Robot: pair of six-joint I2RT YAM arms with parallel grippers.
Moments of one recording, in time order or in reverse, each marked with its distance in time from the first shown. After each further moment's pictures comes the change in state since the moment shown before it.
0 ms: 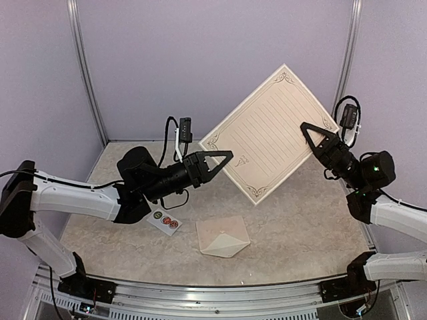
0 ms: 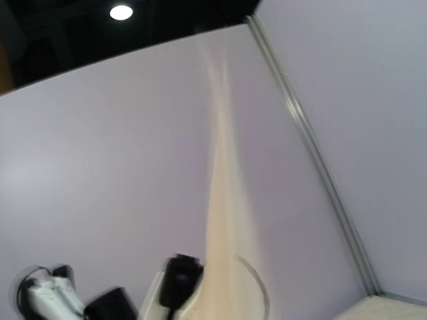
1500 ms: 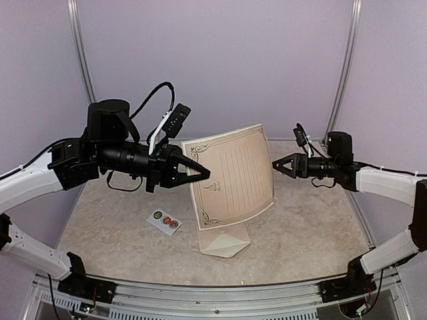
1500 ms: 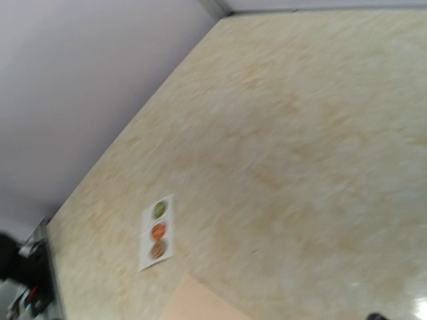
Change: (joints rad) left arm 0.024 -0.308 0.356 -1.195 0.398 0.606; right arm -0.183 0.333 0.254 -0.977 -0.255 -0.493
